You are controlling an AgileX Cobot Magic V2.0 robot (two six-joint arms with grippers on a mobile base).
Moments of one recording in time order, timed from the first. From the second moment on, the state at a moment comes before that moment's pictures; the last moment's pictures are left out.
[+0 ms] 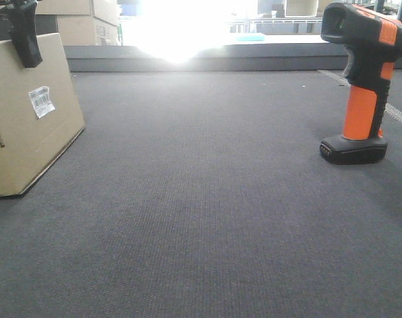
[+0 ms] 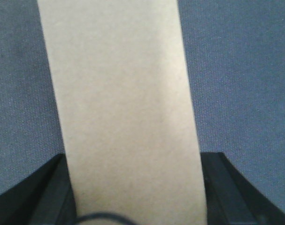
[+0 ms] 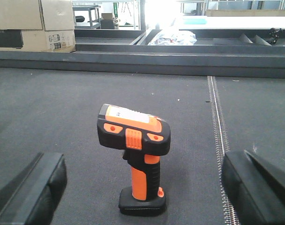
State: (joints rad) left arm -0.10 1.81 -1.71 -0.01 1.22 0.00; right arm 0.05 0.44 -0.48 0.17 0.24 -0.08
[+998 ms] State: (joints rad) left arm 0.04 1.60 -1.61 -0.62 1.23 0.13; right arm 0.14 0.46 -0.18 0.17 -0.09 -0.08
